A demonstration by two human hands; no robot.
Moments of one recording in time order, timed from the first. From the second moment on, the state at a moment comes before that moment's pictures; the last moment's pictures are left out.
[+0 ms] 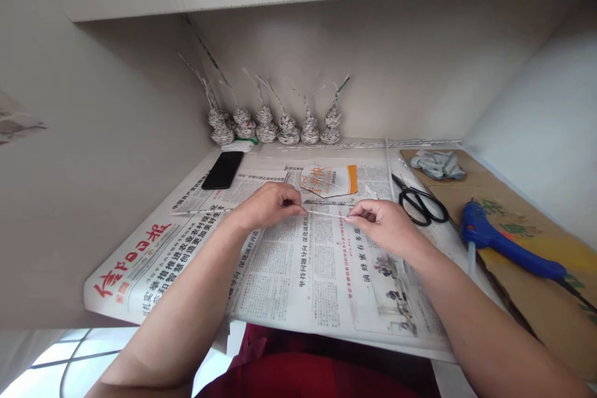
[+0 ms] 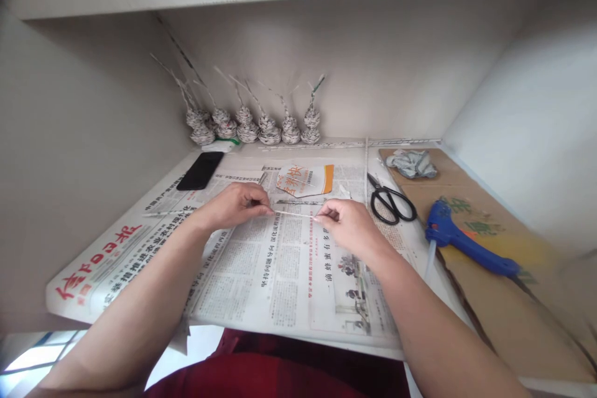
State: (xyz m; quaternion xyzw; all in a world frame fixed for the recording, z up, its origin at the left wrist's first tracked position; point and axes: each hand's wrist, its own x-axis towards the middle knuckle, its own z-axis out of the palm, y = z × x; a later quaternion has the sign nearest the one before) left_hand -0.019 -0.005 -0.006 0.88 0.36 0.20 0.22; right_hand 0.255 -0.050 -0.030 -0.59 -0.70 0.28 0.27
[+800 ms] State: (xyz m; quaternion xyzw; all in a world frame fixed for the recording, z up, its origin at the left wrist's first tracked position) left_hand 0.028 -0.039 -0.023 0.84 0.36 0.34 0.21; right_hand 0.225 -0.073 -0.030 -0.53 -0.75 0.14 0.38
